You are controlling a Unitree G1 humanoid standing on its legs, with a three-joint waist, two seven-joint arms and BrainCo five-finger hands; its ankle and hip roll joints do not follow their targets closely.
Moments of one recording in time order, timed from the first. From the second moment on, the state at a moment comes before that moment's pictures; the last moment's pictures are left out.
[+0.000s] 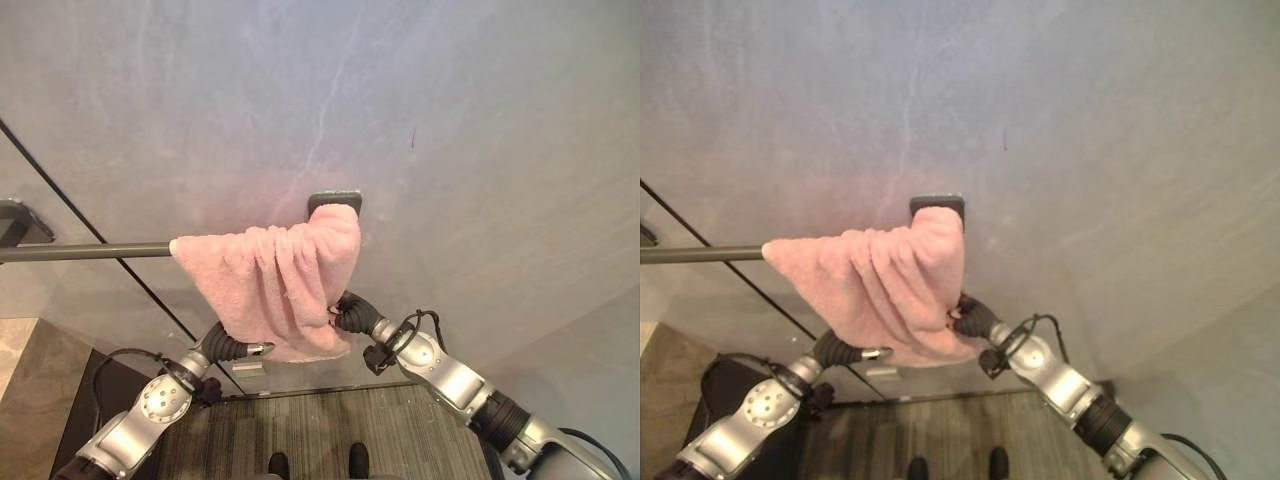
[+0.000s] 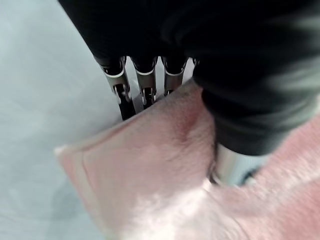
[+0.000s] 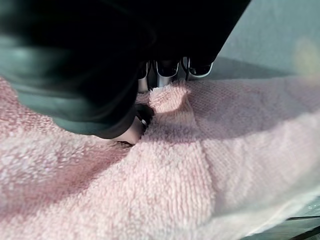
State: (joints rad) left arm 0.11 0.79 -0.36 -0.01 -0.10 -0.20 0.07; right arm -0.33 -0.50 0.72 0.06 0.30 -0.01 0.05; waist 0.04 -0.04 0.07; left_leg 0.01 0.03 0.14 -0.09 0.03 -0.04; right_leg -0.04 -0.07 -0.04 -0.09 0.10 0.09
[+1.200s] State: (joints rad) left arm 0.19 0.59 -0.13 -0.05 -0.14 -0.18 0.26; right arm -0.36 -0.48 0.72 -0.14 0.30 -0.01 0.07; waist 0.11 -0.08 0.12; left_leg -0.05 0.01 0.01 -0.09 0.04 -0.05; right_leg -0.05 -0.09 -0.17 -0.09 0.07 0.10
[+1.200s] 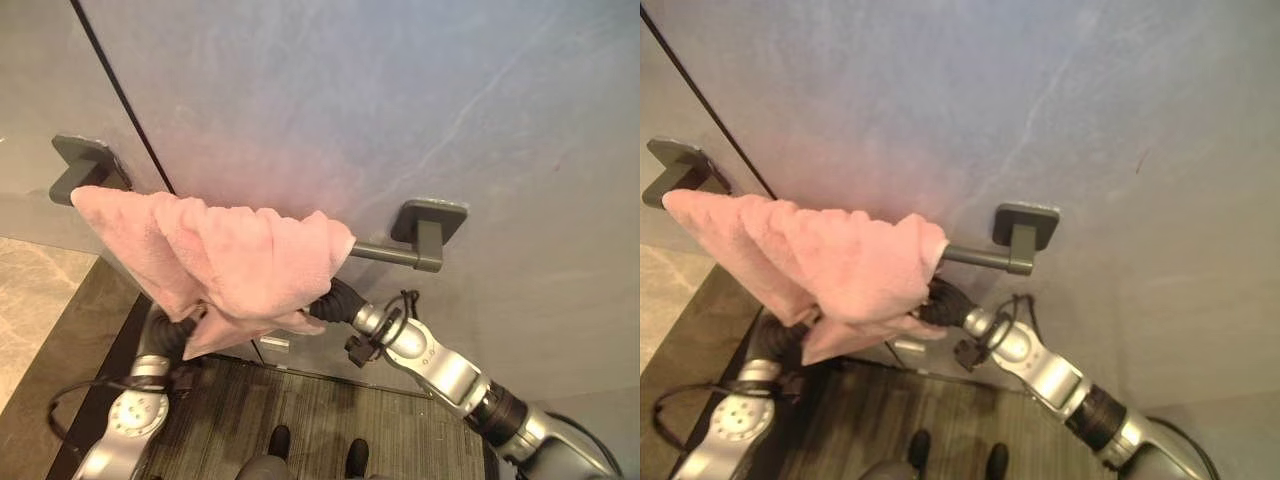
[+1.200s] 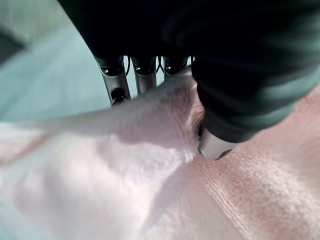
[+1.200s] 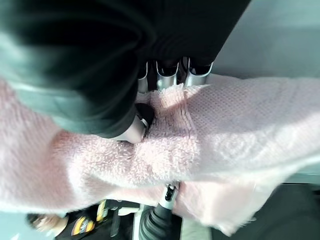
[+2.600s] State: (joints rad) left arm 0.20 0.49 -0.18 0.03 -0.07 -0.17 0.37; right arm -0.27 -0.45 0.71 -0.08 0.26 -0.03 0.01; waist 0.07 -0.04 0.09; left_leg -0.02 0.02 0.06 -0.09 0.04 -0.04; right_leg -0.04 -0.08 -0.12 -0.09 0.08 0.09
